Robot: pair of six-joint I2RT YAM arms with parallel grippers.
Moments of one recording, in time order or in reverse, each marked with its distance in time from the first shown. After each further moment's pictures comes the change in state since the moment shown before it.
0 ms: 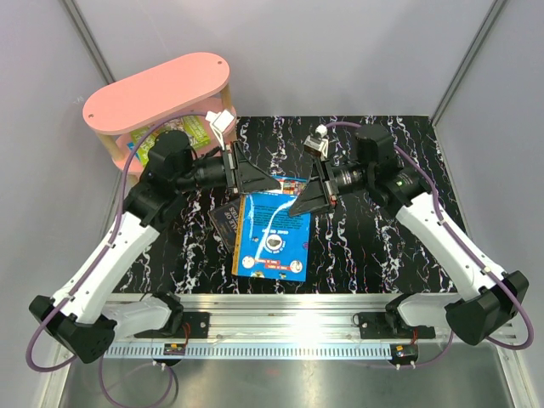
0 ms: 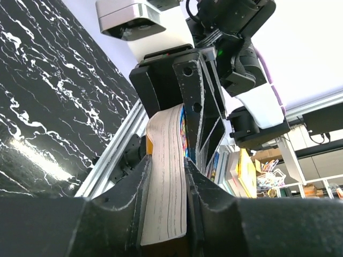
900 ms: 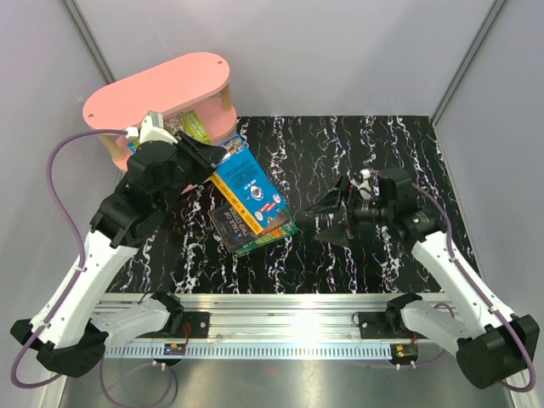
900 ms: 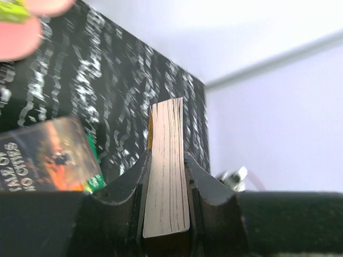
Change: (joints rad) left arm -0.033 -0.110 0.097 -0.359 -1.023 -0.114; right arm -0.158 -0.279 -0.414 -0.053 0.361 0.300
